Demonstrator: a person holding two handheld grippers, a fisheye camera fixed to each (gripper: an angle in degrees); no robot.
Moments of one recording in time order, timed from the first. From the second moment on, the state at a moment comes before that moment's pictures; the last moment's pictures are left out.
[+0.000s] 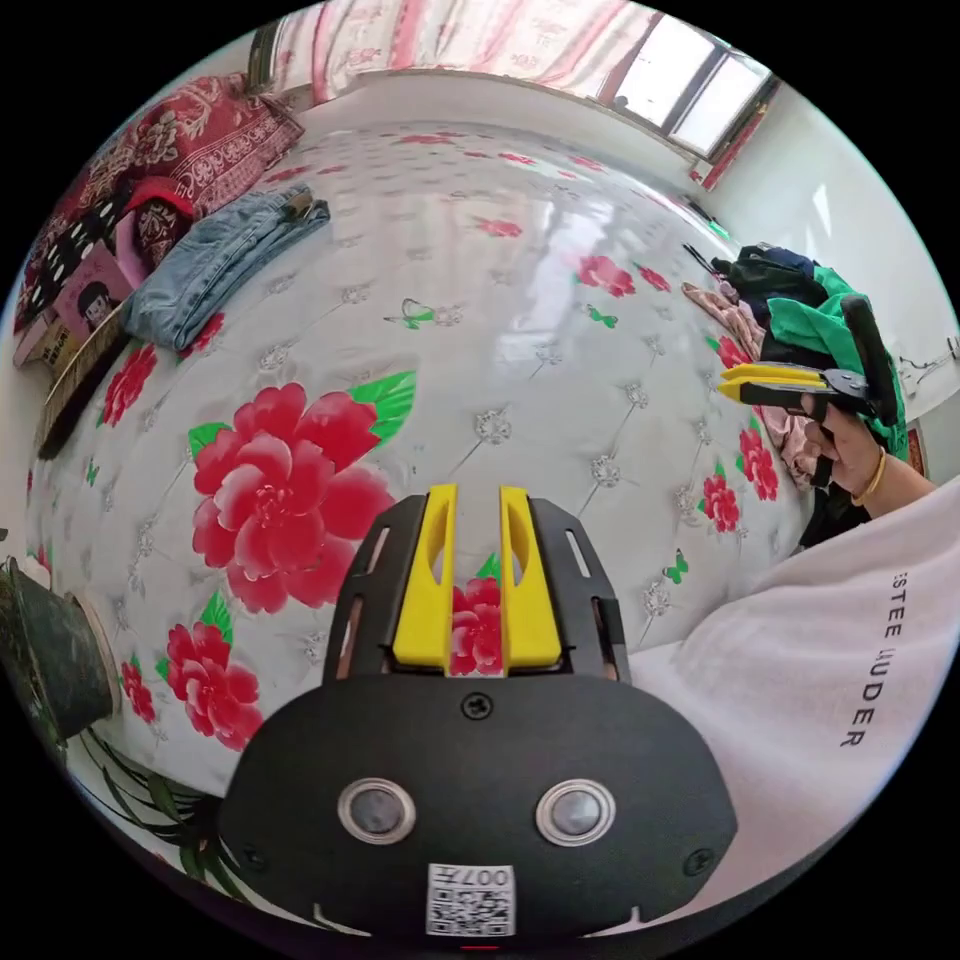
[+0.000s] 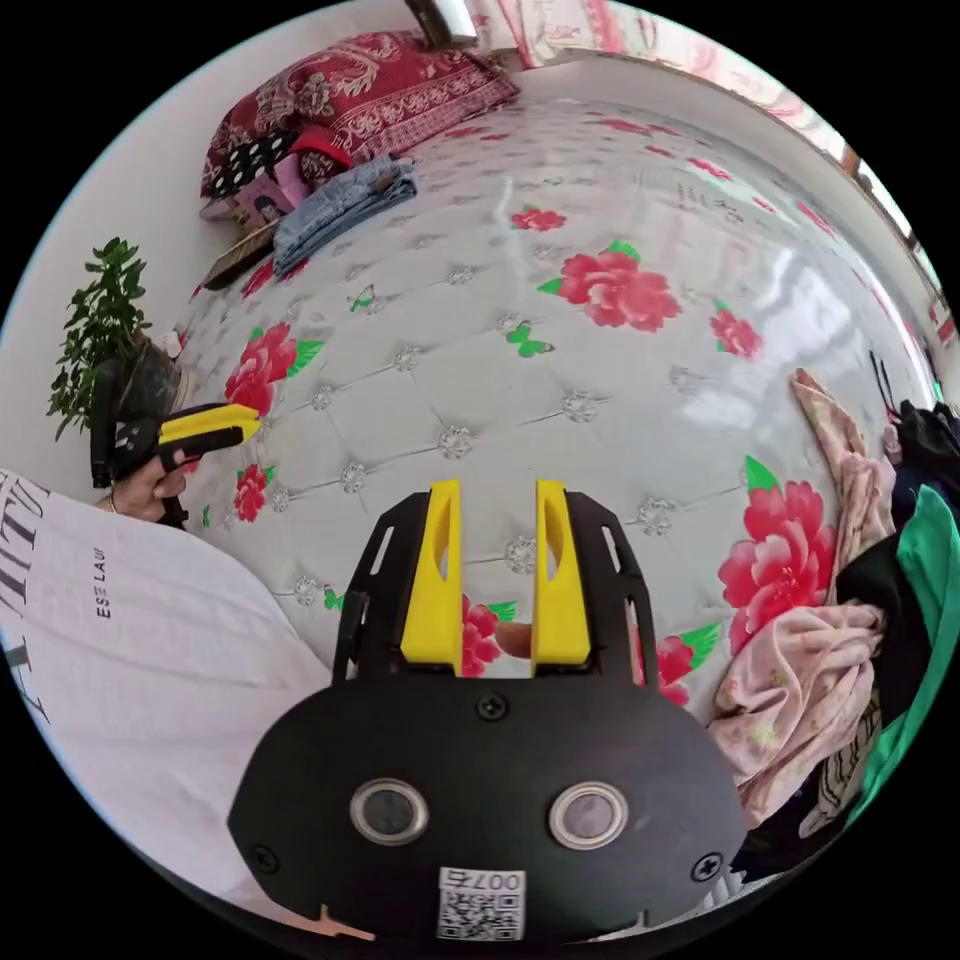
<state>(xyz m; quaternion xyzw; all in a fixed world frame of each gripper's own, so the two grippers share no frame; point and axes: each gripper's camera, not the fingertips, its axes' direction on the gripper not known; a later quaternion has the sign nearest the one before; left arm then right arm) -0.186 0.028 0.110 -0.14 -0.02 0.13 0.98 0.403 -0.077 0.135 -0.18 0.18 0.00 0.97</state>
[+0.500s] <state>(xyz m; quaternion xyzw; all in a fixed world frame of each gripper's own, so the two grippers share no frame) 0.010 0.162 0.051 -0.15 -0.09 0.03 0.98 0.417 -0.024 -0.364 0.02 0.61 0.02 0.79</state>
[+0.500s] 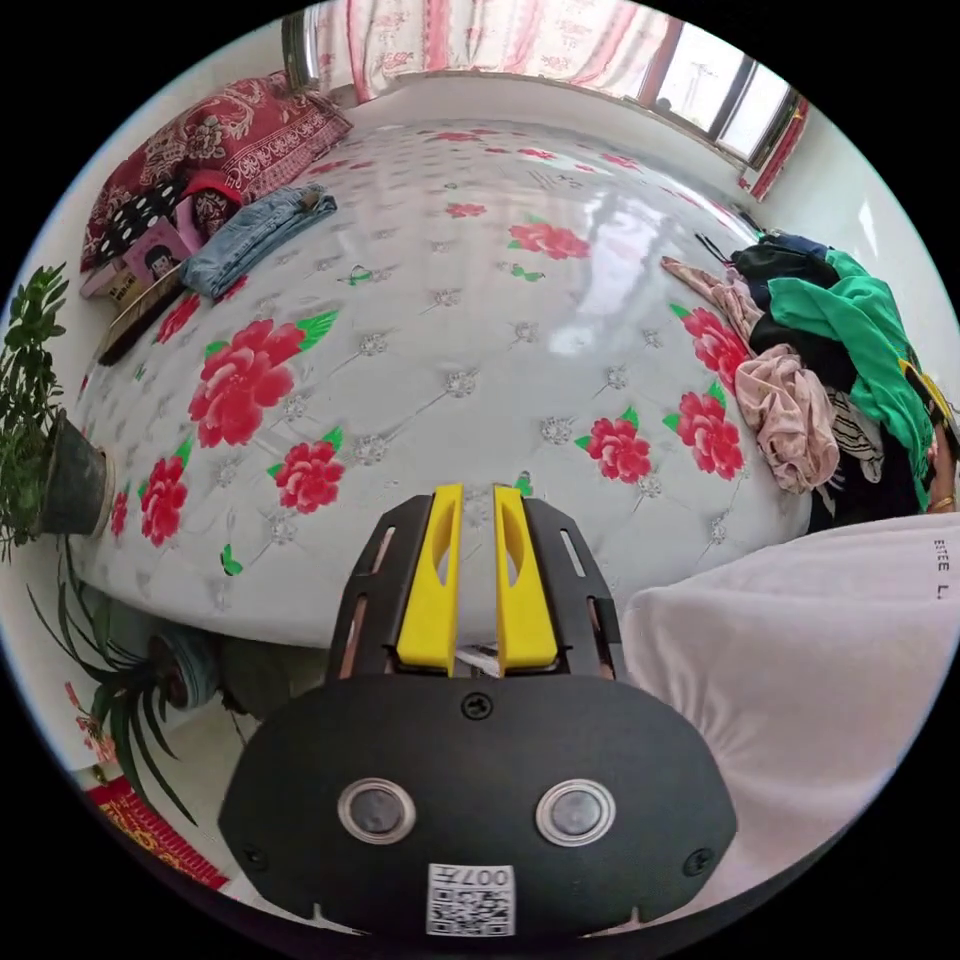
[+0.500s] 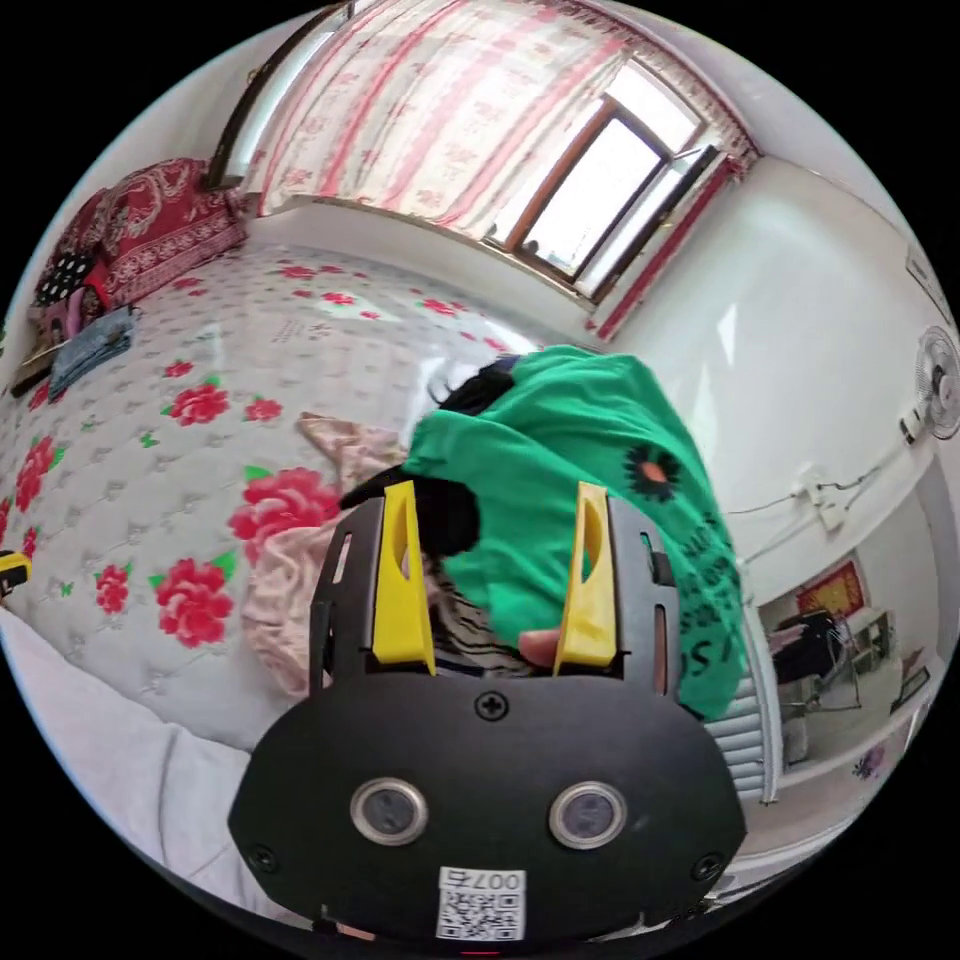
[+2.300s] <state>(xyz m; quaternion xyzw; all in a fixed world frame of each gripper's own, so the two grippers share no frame) 0.112 0.169 -0.037 -0.08 -0.15 -0.16 0.97 0.188 -0.186 0.092 -0.29 0.04 -0.33 0.89</state>
